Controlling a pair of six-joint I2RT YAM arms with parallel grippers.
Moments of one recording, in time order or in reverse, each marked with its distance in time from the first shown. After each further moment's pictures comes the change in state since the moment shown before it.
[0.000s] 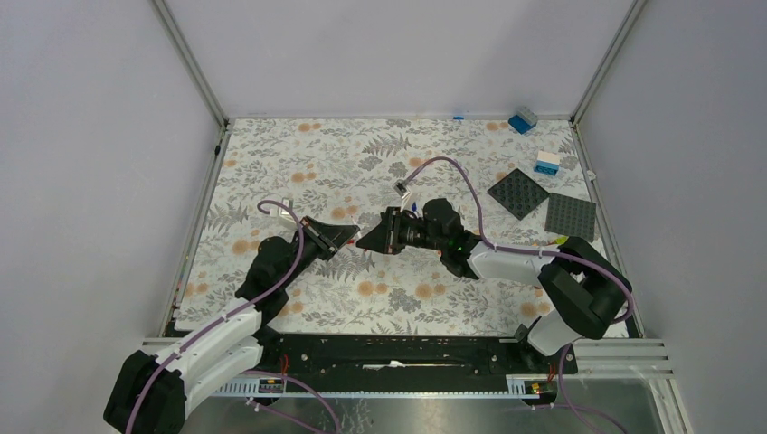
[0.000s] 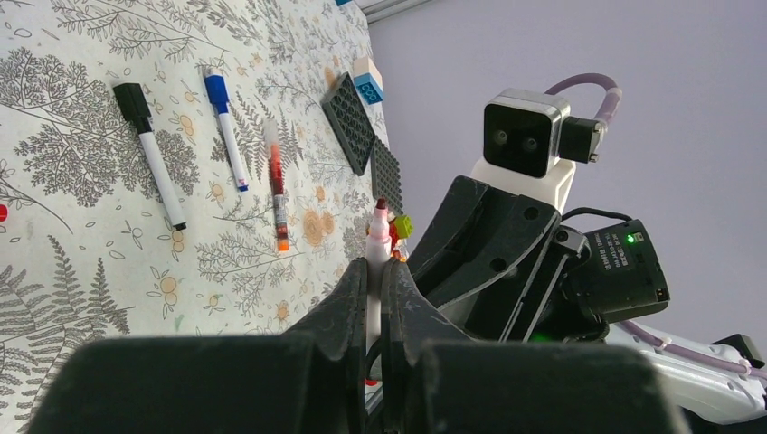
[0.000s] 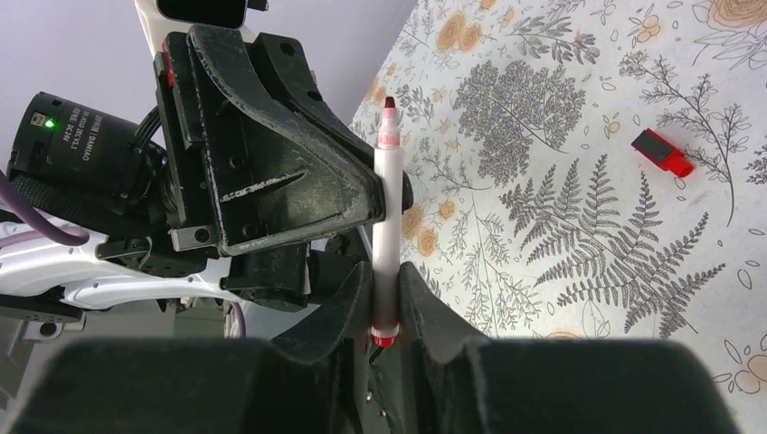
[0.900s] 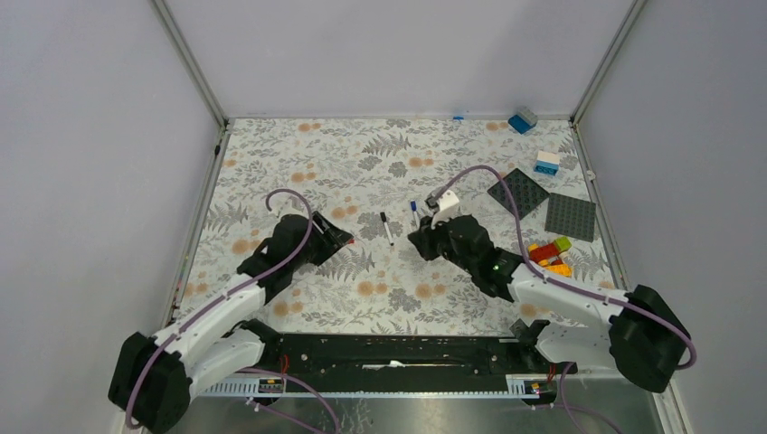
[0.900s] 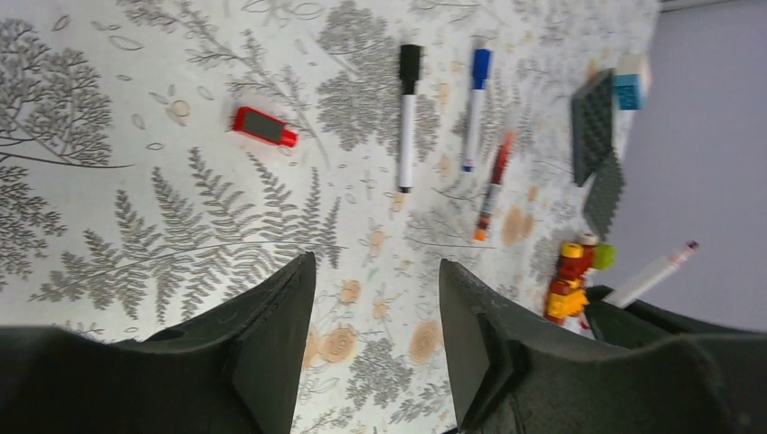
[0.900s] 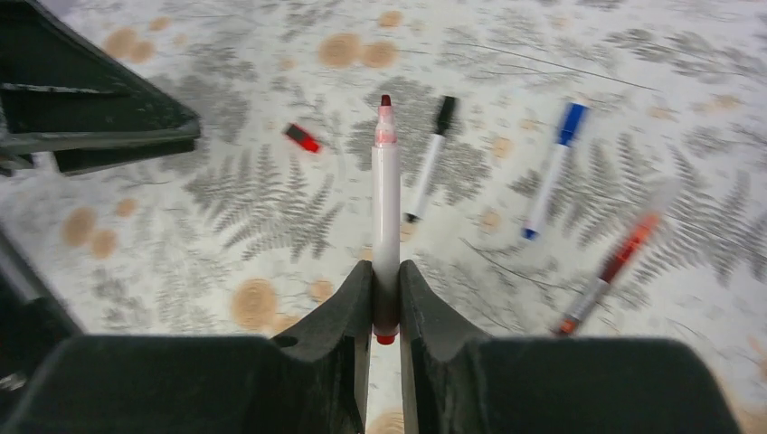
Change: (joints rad) left arm -0.003 0.104 0.233 -0.639 -0.192 0.113; right arm 0.013 -0.363 -0.122 -0.425 0.514 -0.558
